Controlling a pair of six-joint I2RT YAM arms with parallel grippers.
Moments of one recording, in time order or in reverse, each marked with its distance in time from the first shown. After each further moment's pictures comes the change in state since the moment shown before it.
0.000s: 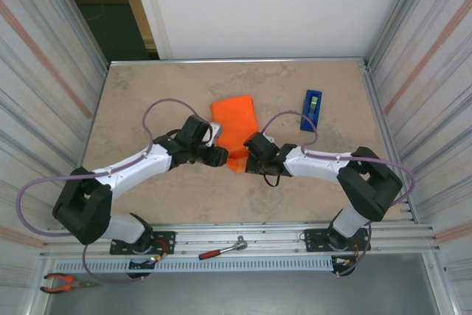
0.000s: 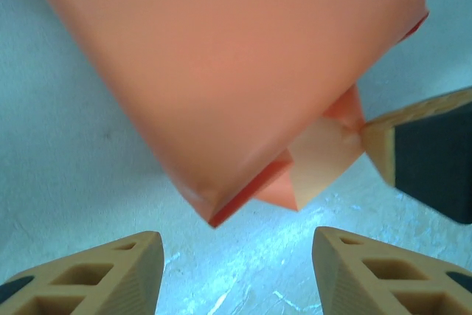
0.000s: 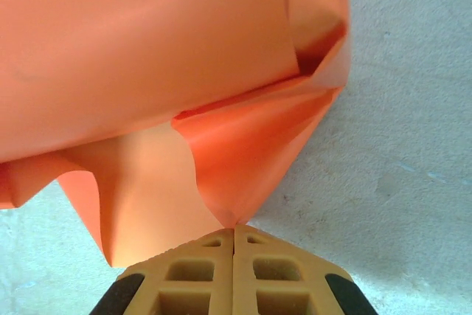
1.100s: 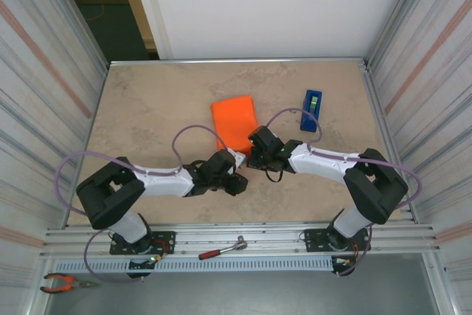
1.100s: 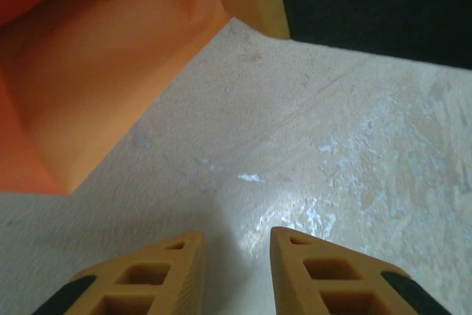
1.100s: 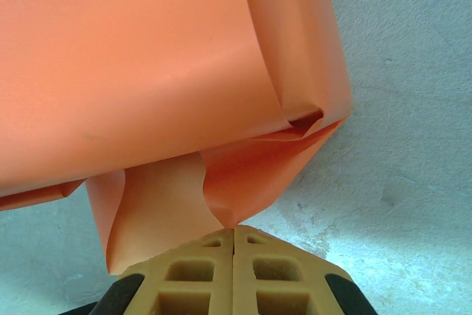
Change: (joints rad) left arm -0.314 0.196 -0.203 0.508 -0.061 -0.156; right arm -0.051 -0.034 0.012 -0.004 -0.067 0.001
